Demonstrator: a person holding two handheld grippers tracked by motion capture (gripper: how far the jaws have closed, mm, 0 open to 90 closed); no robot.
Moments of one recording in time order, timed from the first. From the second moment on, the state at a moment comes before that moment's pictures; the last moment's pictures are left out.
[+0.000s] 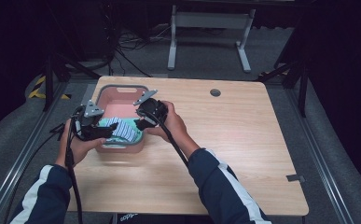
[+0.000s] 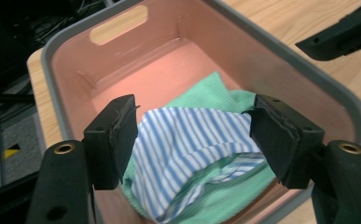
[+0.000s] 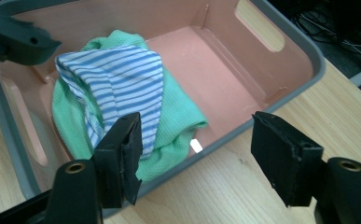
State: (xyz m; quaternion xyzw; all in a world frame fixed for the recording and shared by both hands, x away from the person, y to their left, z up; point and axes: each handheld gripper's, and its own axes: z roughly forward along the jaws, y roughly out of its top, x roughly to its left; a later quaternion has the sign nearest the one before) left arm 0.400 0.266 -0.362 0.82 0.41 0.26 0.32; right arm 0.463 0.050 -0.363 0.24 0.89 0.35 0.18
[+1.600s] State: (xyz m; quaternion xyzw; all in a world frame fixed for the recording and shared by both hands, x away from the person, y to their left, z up) left arm 0.344 0.181 -0.374 0.86 0.28 0.23 0.36; right arm 0.416 -0.055 -0.364 0.21 0.90 0.31 0.22
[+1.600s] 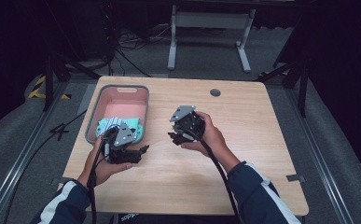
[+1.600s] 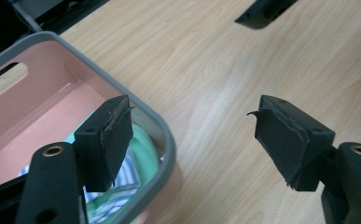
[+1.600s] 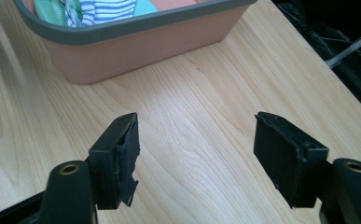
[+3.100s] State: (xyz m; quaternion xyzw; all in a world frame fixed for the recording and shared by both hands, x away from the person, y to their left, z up) left arm 0.334 0.158 -0.460 0.91 0.22 0.14 0.32; right arm 0.348 -0.235 -0.449 0.31 0.87 0.31 0.24
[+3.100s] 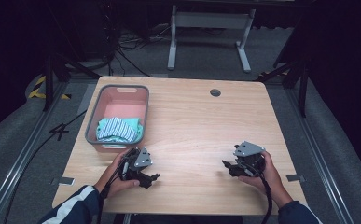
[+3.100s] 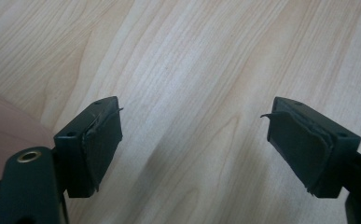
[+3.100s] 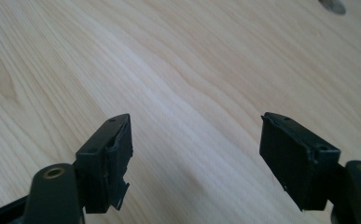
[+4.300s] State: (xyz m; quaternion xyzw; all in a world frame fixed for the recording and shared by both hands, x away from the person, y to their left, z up) left arm 0.321 0.196 -0.483 0.89 0.28 0.10 0.36; right arm 0.325 -0.305 -0.487 0.39 0.83 0.37 0.17
